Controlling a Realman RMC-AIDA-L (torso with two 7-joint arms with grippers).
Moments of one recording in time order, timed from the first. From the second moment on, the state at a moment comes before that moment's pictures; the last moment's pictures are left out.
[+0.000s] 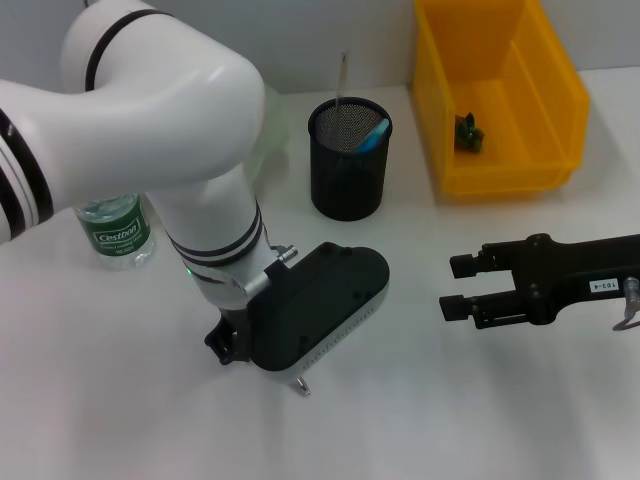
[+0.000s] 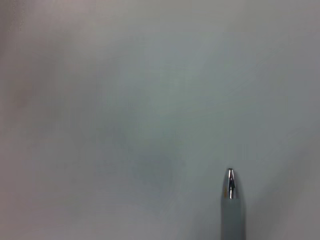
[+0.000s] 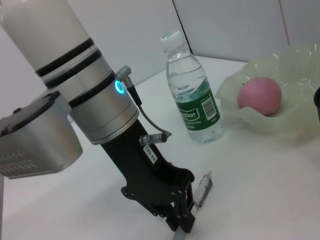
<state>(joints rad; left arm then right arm) -1.04 -2.08 2.03 0.89 2.42 1.31 -1.40 0.49 2.02 -0.72 -0.77 -2.10 -1.69 1.59</state>
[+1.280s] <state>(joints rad) -0.93 -2.06 0.96 1.03 2.20 1.67 -1.88 0.49 2.01 -0.72 -0.78 -2.10 -1.69 1.44</state>
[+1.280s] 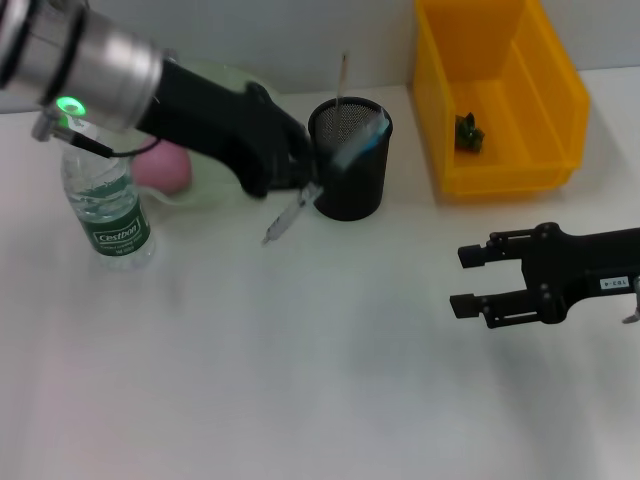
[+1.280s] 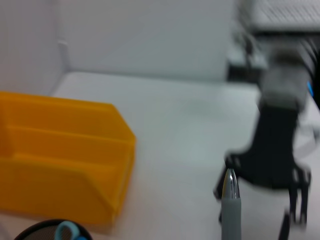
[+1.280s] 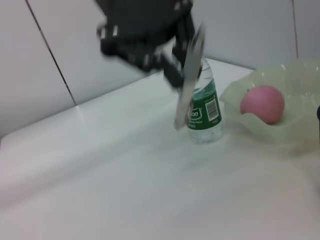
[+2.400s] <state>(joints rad) -0.98 -1.99 0.81 0.85 2.07 1.70 -2.85 0.48 2.08 -0.72 -0.66 -1.70 -1.65 0.20</state>
